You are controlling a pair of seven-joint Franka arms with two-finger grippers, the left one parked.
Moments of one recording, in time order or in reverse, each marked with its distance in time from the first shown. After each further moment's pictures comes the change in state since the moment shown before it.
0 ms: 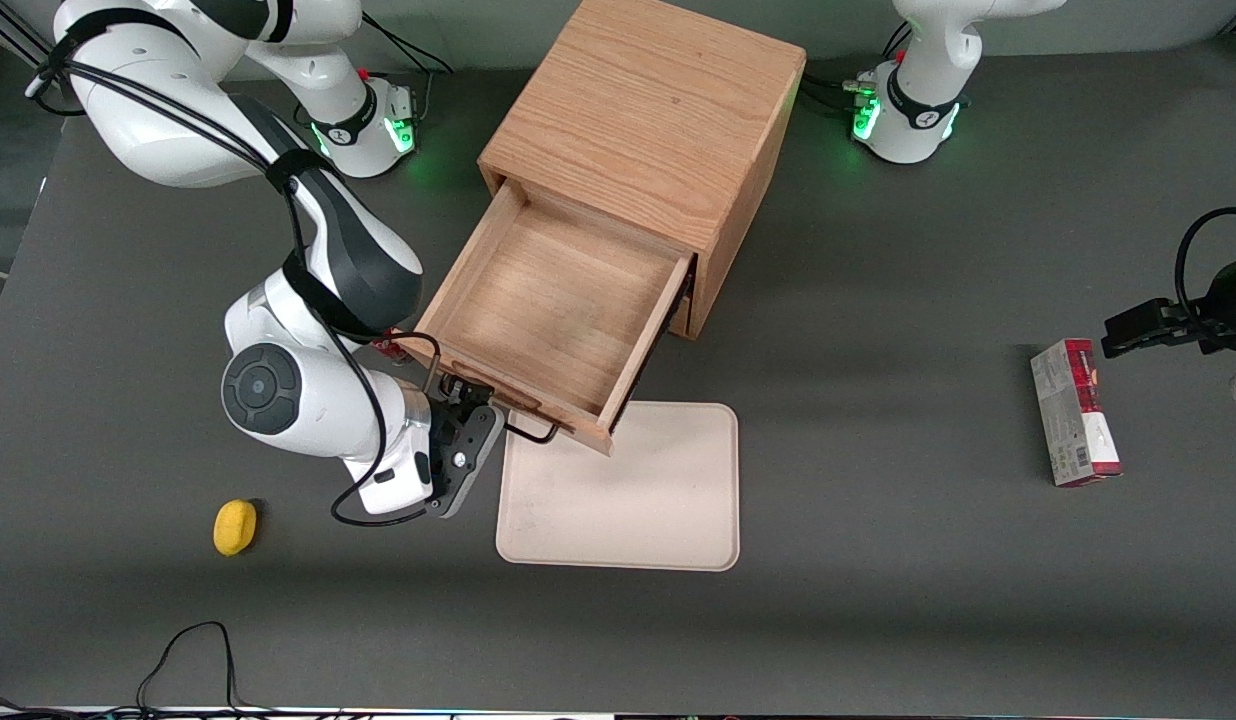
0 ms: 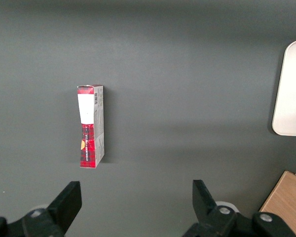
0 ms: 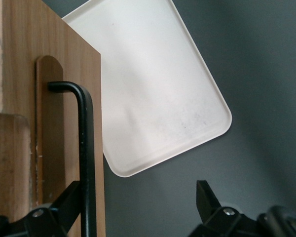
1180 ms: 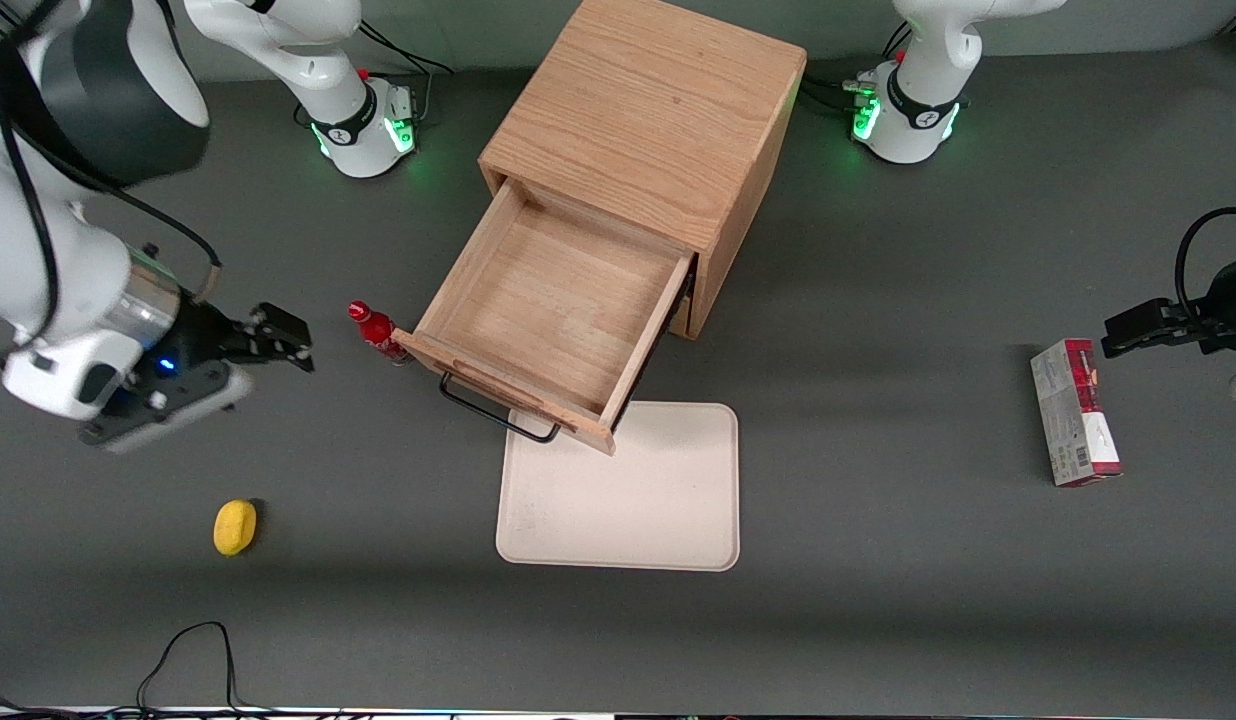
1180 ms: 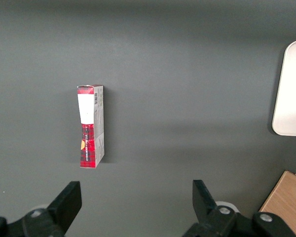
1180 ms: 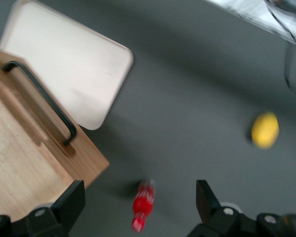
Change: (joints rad) arm -0.023 -0.520 -0.342 -0.199 0.173 -0.224 0.478
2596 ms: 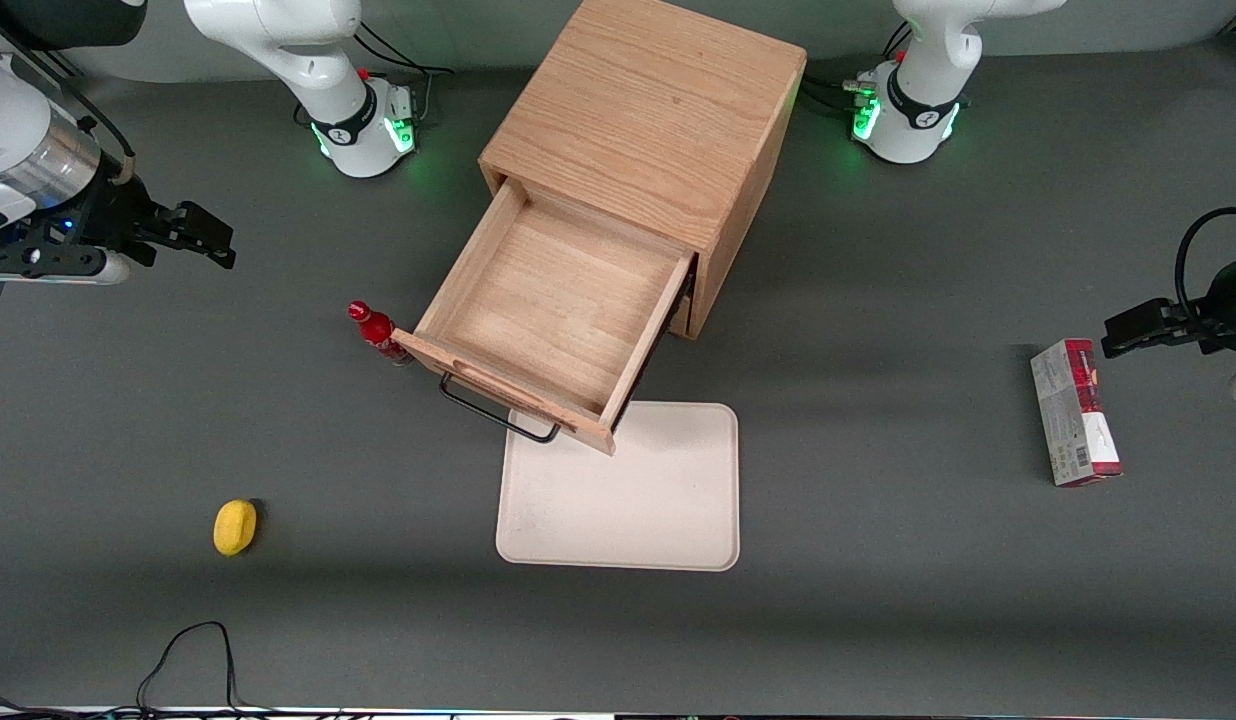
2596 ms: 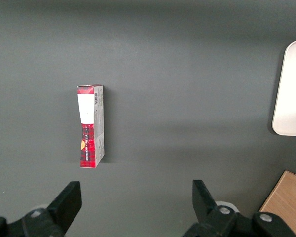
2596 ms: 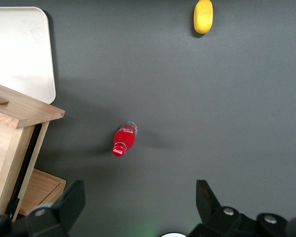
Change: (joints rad) arm 0.002 -0.386 -0.144 -0.444 0.025 -0.001 0.218
